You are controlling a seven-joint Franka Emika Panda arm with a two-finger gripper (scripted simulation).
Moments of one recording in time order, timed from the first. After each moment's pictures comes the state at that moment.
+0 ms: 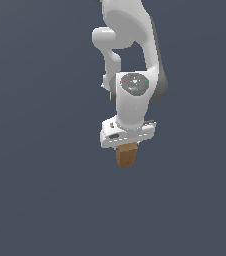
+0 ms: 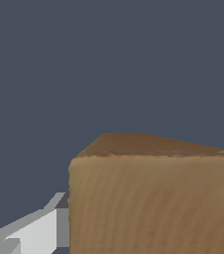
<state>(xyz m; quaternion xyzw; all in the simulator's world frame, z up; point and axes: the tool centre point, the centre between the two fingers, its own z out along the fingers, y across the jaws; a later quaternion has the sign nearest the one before) 0.028 0.053 0.147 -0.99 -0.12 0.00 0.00</state>
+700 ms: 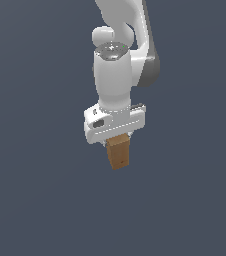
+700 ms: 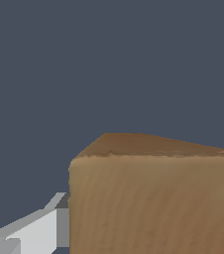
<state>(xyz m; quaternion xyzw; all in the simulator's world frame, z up) 0.046 0.013 0.215 -0.98 -0.18 -0.06 0.02</state>
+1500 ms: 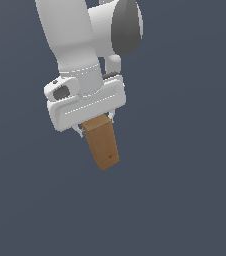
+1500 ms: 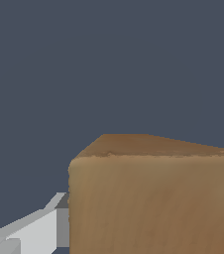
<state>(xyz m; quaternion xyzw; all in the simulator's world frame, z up) 0.067 -0.047 0.316 -0.95 -0.27 -0.16 0.04</state>
